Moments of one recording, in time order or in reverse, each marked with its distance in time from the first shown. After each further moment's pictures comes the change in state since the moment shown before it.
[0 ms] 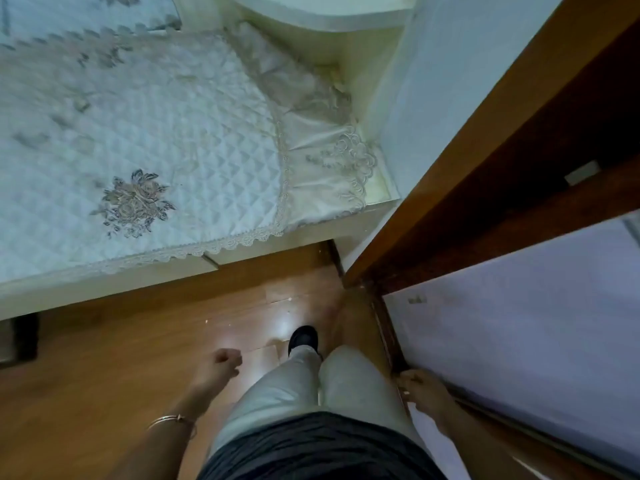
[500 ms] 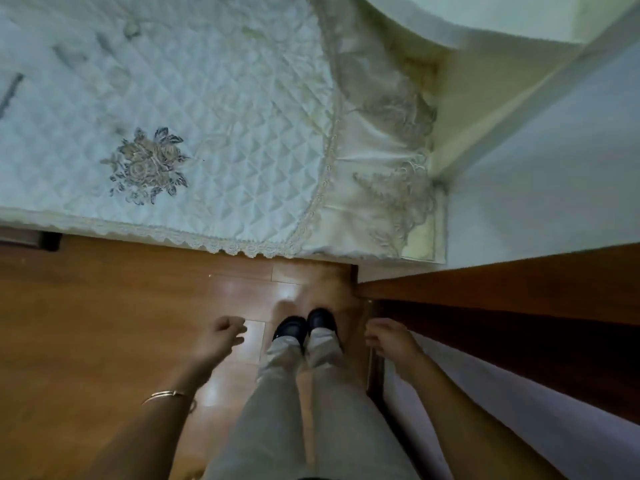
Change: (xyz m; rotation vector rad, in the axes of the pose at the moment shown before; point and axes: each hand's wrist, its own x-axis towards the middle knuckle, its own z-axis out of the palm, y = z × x) left_hand 0.034 0.062 0.037 -0.327 0.195 -0.164; right_hand 0.091 -0.174 -0.004 -0.197 -0.175 -0.078
